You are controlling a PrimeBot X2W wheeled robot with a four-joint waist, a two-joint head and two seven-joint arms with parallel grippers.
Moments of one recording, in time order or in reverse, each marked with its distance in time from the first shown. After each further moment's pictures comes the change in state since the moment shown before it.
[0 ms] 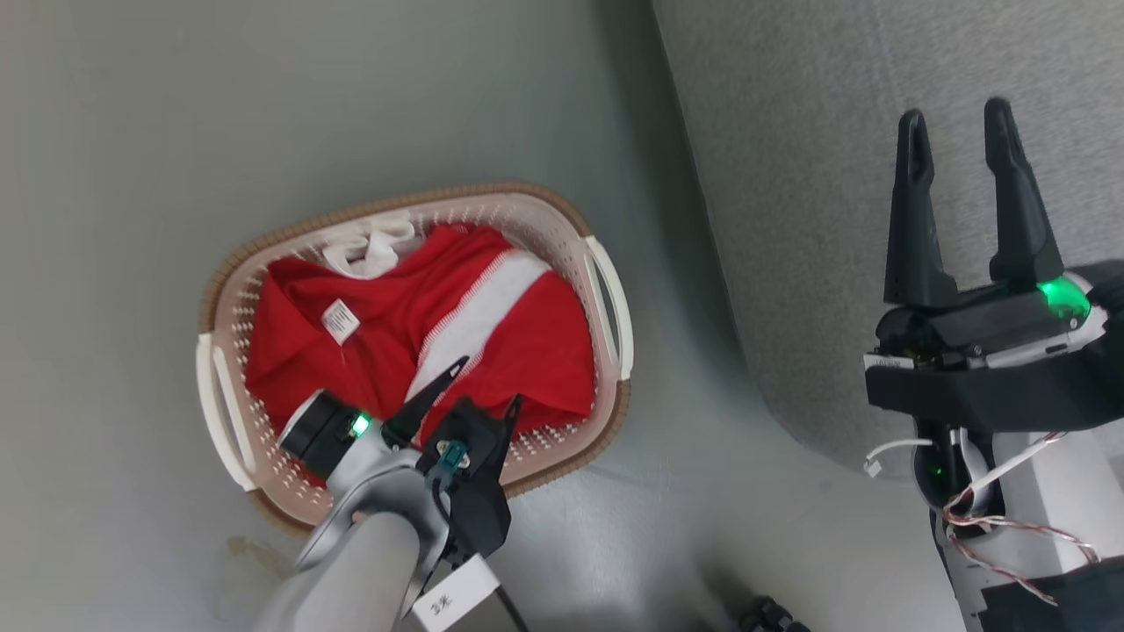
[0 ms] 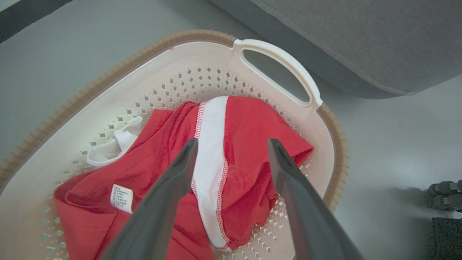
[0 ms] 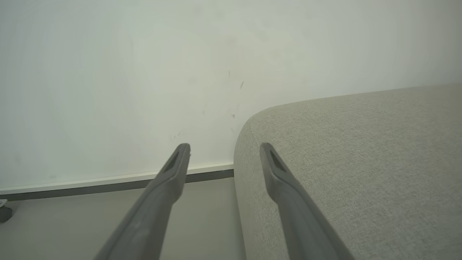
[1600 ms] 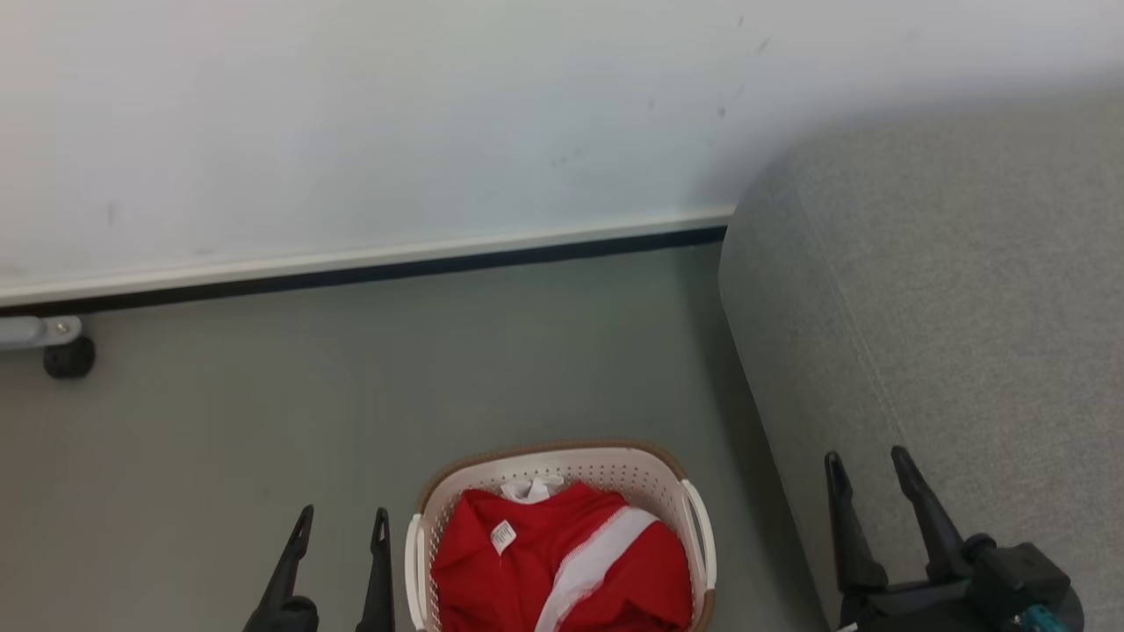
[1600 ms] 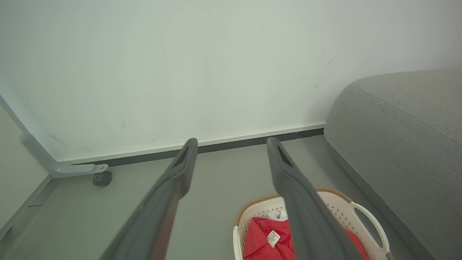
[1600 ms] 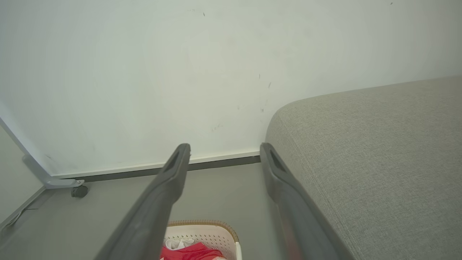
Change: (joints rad) left arm 0.591 0.018 0.299 -0.515 -0.199 0.175 -0.166; right arm 0.454 -0.026 0.082 0.144 -0.001 -0.078 0.007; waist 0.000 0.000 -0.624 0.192
